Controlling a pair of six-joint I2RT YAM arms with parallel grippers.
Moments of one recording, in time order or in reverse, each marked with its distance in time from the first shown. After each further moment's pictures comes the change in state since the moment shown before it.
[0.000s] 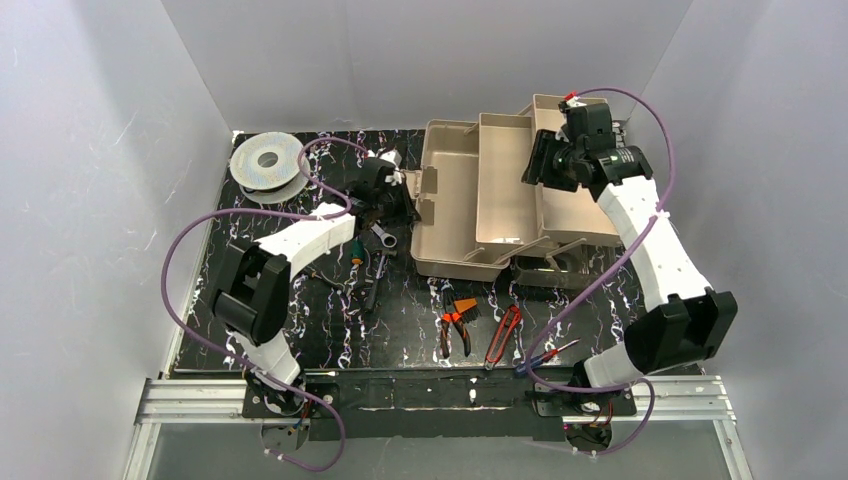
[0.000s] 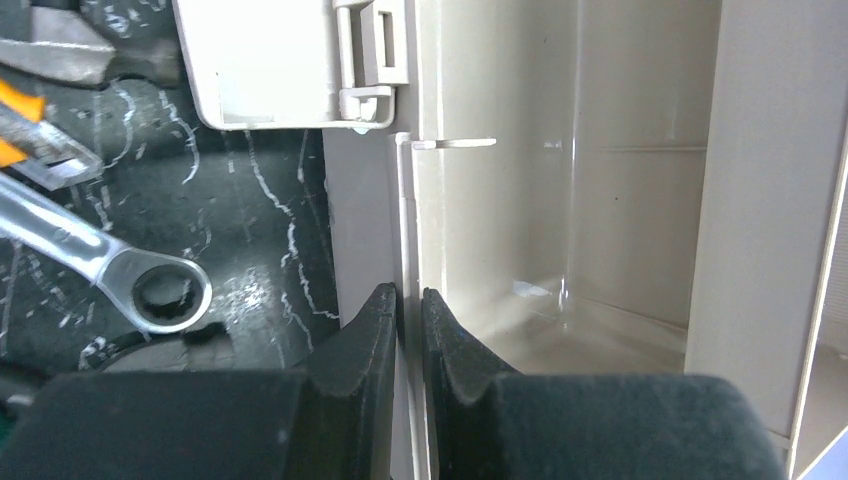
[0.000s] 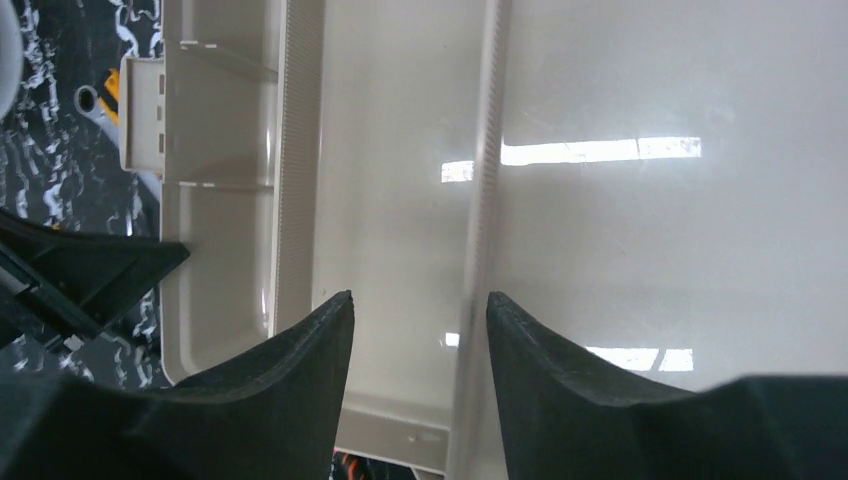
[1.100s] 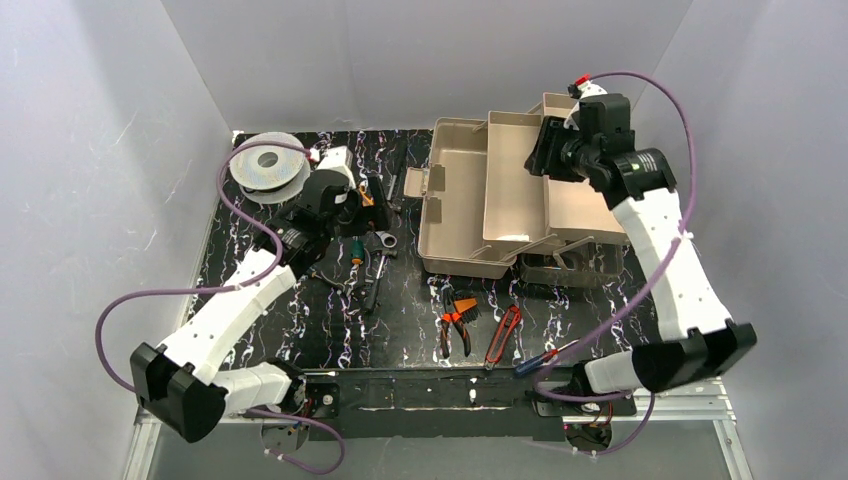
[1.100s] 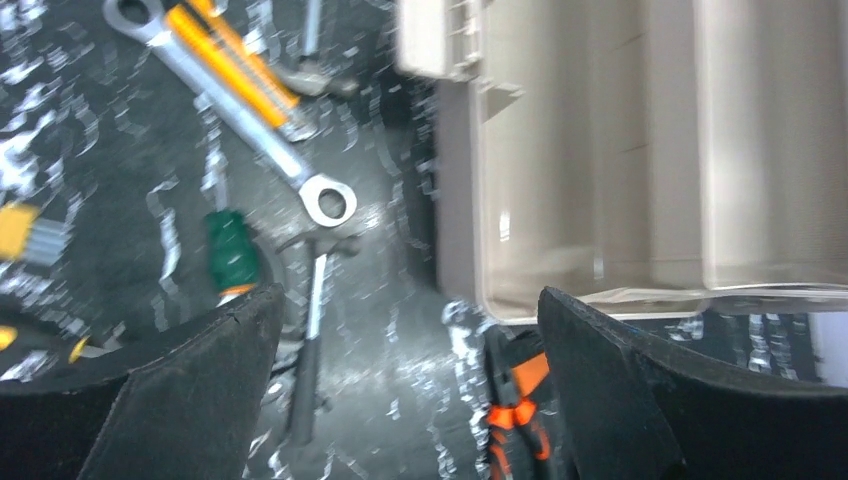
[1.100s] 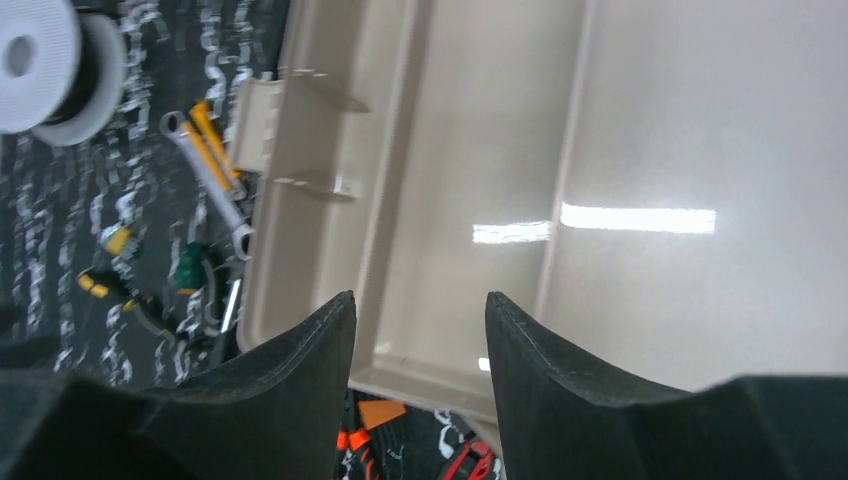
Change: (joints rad) left arm -0.024 -0.530 -0.091 -0.276 -0.298 0.096; right arm 0.039 -0.069 0.113 -0.041 0.033 -0.017
